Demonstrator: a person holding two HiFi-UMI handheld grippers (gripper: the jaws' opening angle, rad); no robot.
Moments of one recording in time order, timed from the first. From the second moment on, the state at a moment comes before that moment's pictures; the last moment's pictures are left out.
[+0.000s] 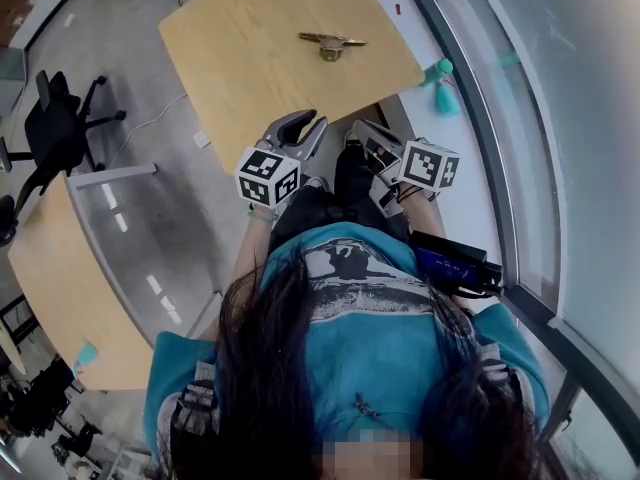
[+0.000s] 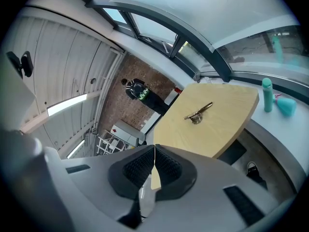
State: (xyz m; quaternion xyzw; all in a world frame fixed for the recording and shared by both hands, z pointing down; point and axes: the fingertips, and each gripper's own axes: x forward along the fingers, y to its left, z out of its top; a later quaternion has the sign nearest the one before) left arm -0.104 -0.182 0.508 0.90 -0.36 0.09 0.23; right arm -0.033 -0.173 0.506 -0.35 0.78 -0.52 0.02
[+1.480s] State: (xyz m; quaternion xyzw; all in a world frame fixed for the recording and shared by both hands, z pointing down) left arm -0.061 -0.400 0.668 0.71 -0.36 0.14 0.58; right arm 0.030 -0.315 0.555 -0.27 0.79 -0.54 -0.09
